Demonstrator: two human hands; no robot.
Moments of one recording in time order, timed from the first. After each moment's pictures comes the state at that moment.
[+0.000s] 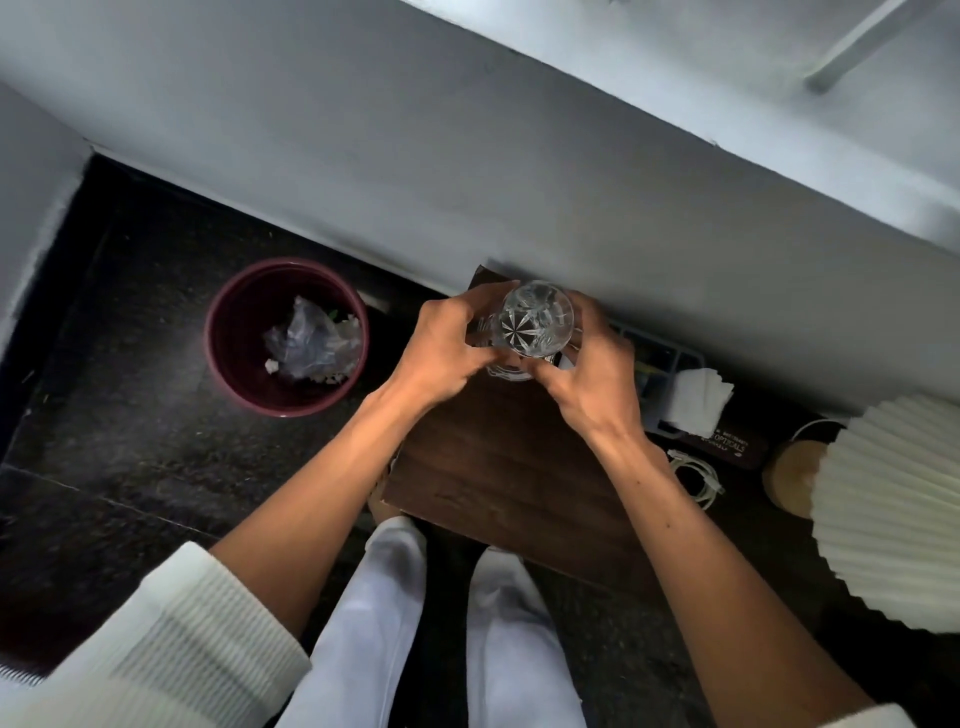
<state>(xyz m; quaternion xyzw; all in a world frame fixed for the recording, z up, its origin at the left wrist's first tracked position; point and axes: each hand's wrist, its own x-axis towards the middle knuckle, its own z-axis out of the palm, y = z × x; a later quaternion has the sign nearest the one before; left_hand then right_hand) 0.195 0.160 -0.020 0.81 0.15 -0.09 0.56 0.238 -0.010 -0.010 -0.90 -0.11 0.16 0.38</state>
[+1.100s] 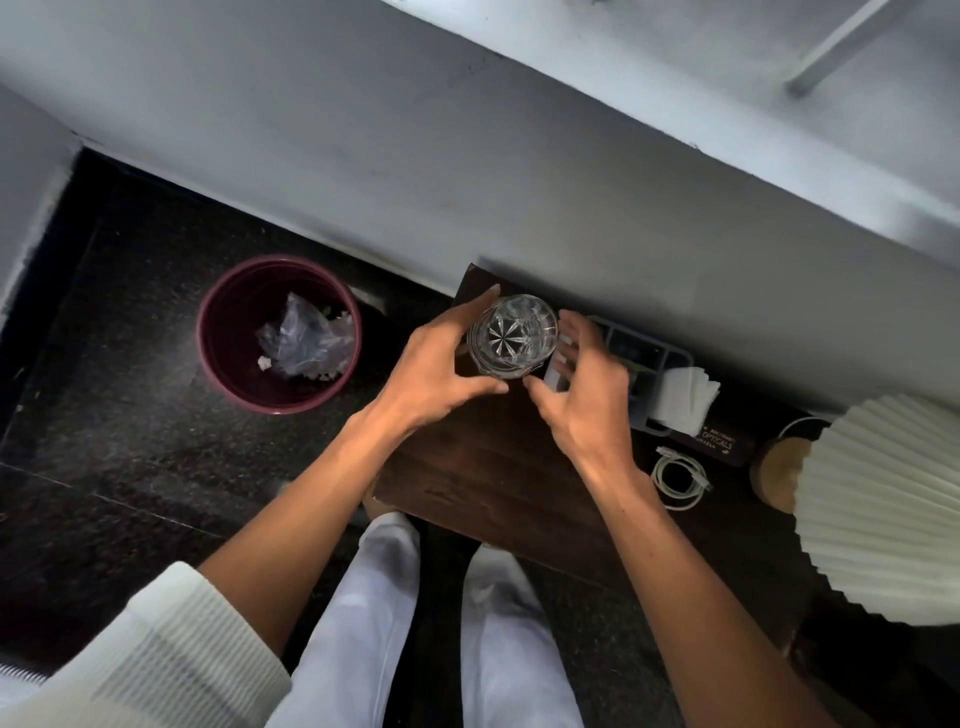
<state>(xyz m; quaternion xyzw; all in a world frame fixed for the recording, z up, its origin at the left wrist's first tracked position) 0.173 0.159 -0.037 0.81 0.12 -0.13 0.55 0.218 -0.023 -0.008 -0.91 -0.08 0.17 0.38</state>
